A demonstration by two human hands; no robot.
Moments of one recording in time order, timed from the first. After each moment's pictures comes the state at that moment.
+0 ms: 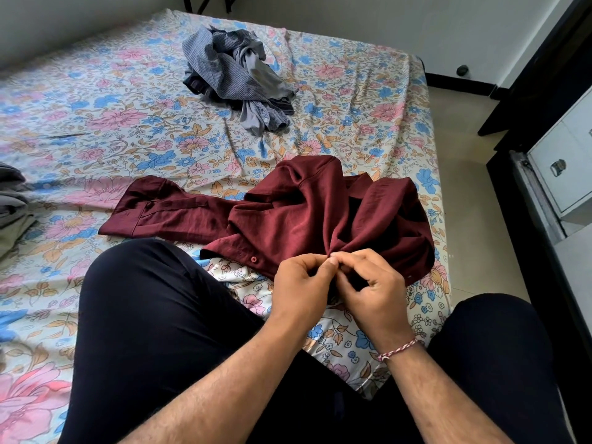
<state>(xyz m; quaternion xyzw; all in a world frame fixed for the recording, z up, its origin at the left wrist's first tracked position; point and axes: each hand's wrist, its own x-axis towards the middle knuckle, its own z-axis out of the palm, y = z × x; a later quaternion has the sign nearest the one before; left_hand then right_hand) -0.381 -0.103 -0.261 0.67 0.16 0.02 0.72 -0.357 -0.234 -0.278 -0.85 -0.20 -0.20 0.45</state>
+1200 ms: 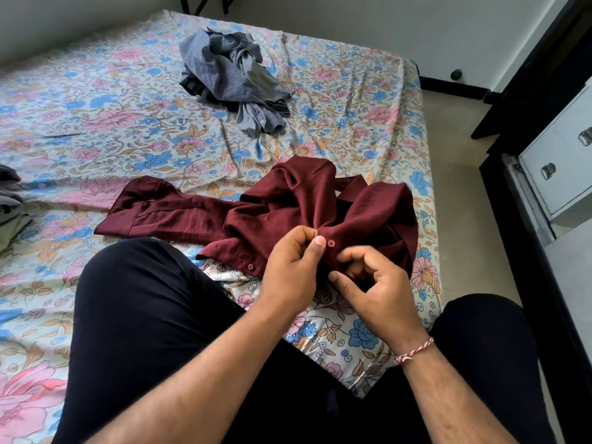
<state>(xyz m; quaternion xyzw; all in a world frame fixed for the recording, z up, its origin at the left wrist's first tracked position) -0.367 -0.090 -0.250 0.69 0.07 0.06 0.72 -0.367 -0.254 -0.245 -0.85 -0.15 -0.05 0.51</state>
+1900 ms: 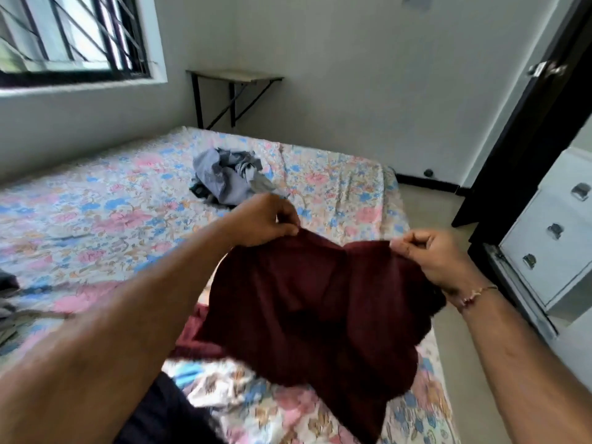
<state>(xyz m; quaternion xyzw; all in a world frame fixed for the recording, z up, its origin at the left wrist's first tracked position) -0.185 0.035 -0.097 0.94 -0.19 0.07 0.28 -0.203 -0.305 -0.112 -0.85 -0.08 -0.03 0.52</state>
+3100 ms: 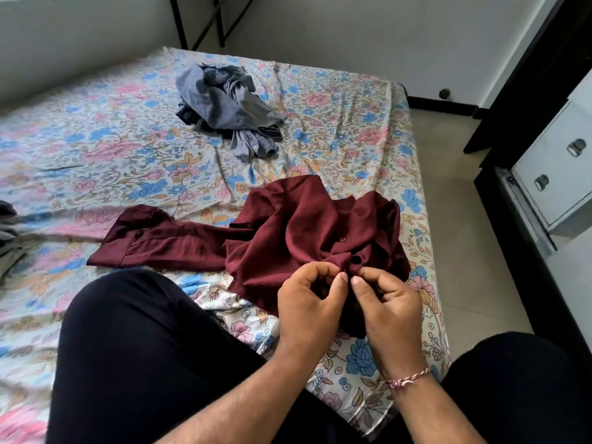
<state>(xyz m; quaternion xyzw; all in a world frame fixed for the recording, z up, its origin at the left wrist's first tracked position) -0.371 -0.134 -0.256 0.73 0.10 0.18 0.65 -0.365 -0.251 -0.246 -0.73 0.01 -0.13 0.67</state>
